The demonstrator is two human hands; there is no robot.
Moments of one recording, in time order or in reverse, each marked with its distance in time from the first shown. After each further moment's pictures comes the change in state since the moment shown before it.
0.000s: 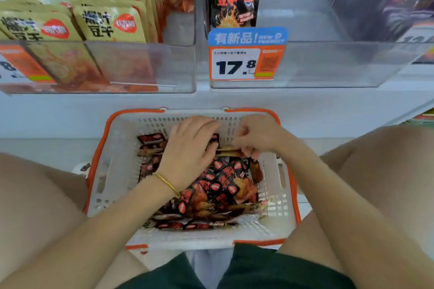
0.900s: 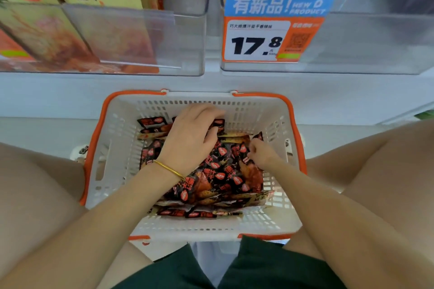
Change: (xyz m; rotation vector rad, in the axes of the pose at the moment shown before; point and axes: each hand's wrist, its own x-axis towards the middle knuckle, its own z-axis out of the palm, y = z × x) left_hand 0.005 -0.022 0.017 -0.183 -0.081 -0.144; right_hand 0.087 0.128 0.100 -0.128 0.048 0.182
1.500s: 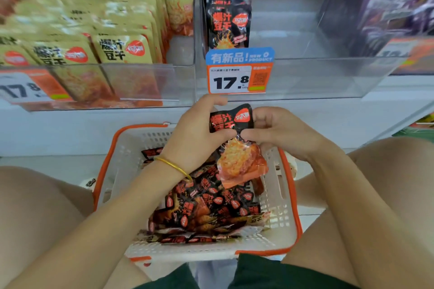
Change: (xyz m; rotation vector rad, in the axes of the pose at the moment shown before) left_hand 0.018 0.077 -0.064 -0.241 0.062 -0.079; right_hand -0.158 -0.088 -0.153 0.640 -0.070 -0.518
